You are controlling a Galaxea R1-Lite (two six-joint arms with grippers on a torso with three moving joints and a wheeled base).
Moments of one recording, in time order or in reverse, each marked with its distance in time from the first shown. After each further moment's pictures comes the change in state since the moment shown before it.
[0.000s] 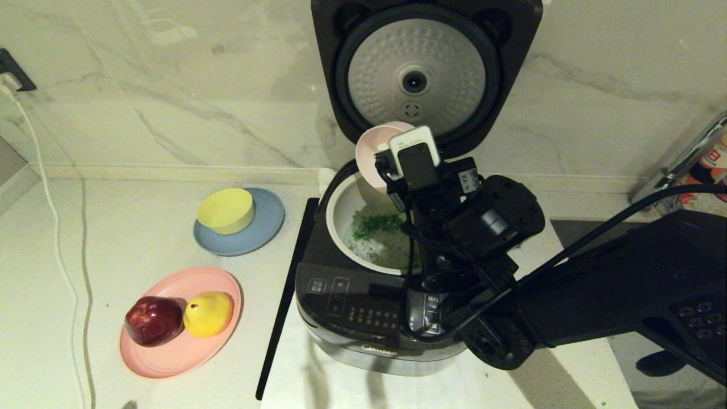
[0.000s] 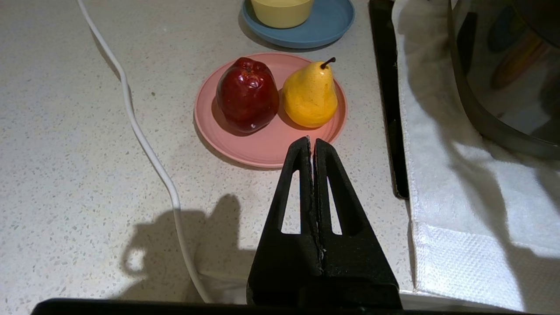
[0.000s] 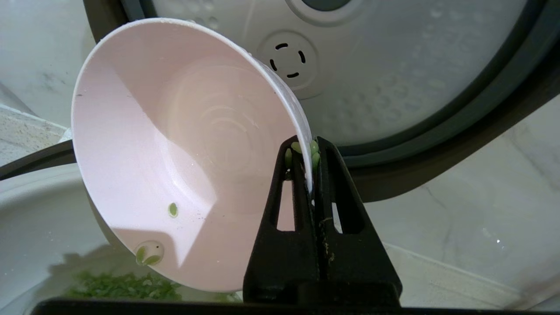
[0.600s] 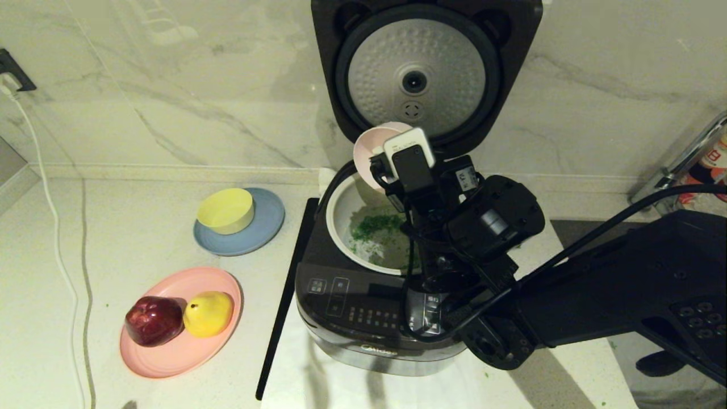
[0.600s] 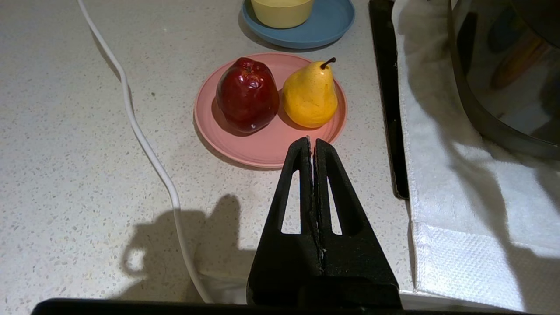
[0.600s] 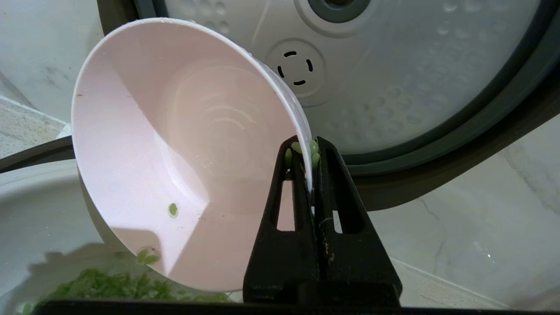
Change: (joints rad) left arm 0.000 0.000 0.000 0.000 0.000 0.000; right arm 0.001 0.000 0.000 0.000 0.023 -0.044
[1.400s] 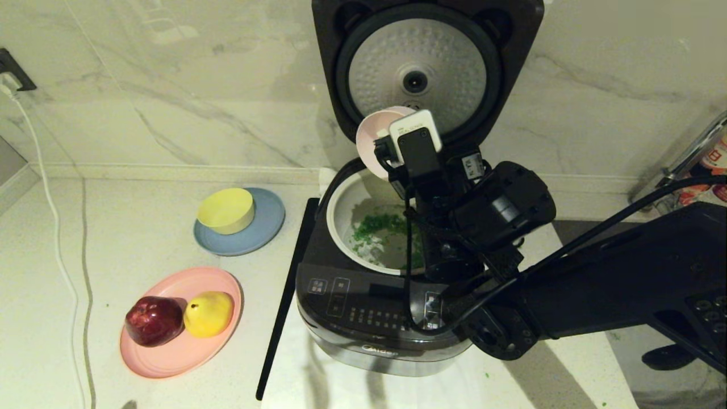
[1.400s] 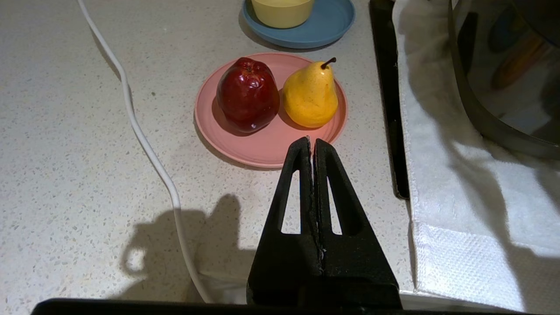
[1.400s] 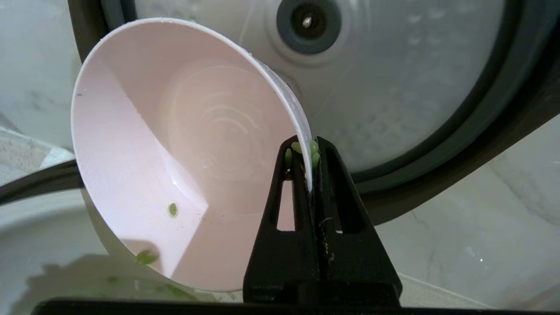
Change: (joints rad) left arm 0.000 0.000 0.000 0.000 0.000 0.000; right arm -0.006 -0.018 -0.037 0.000 -0.001 -0.012
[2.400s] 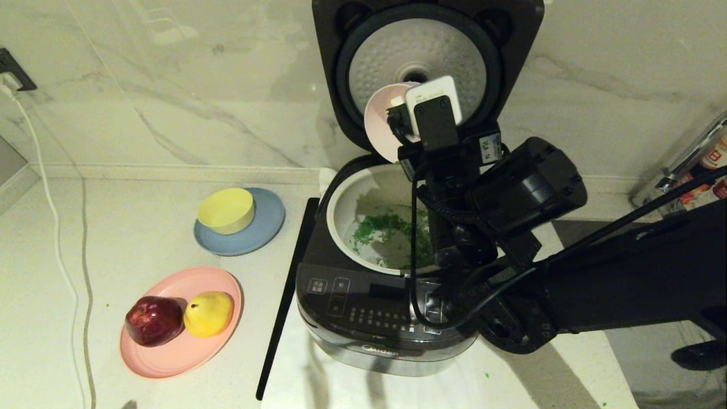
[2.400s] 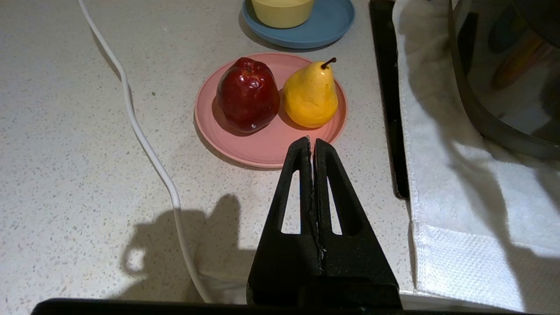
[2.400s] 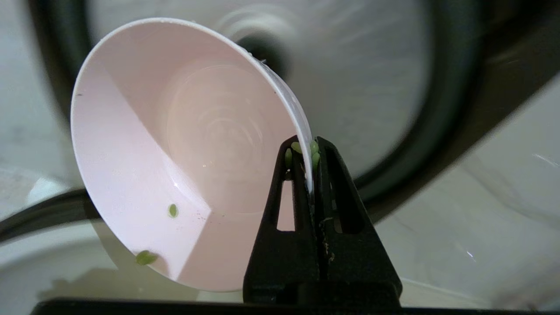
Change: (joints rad) left arm 0.000 0.000 0.000 0.000 0.000 0.000; right arm 0.012 -0.060 -0.020 0.013 -0.055 -0.002
